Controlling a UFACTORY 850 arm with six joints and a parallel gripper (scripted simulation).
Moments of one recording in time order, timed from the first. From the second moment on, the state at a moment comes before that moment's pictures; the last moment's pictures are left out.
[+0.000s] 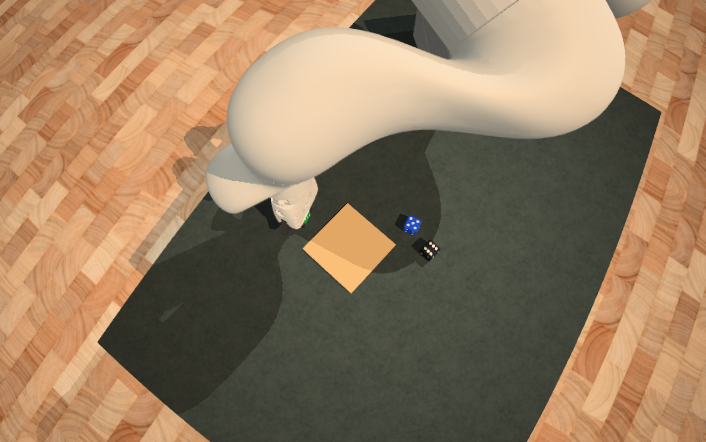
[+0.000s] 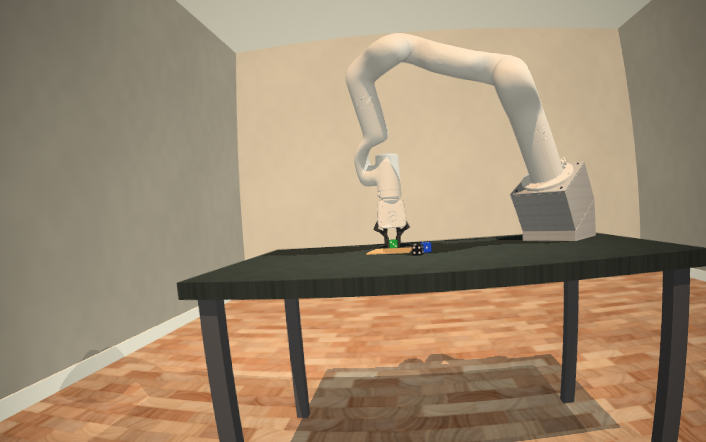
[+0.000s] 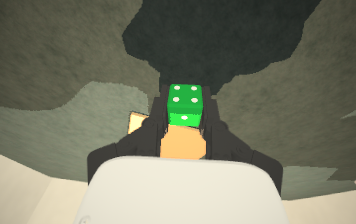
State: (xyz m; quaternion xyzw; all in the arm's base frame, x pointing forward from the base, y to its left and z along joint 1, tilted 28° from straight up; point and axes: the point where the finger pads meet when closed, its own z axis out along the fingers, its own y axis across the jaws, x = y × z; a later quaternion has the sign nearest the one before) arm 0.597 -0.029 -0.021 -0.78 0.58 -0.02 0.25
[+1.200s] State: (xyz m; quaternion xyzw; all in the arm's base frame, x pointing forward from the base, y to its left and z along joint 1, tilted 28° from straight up) arm 0.590 -0.037 -0.003 -0.78 0.58 -0.02 0.24
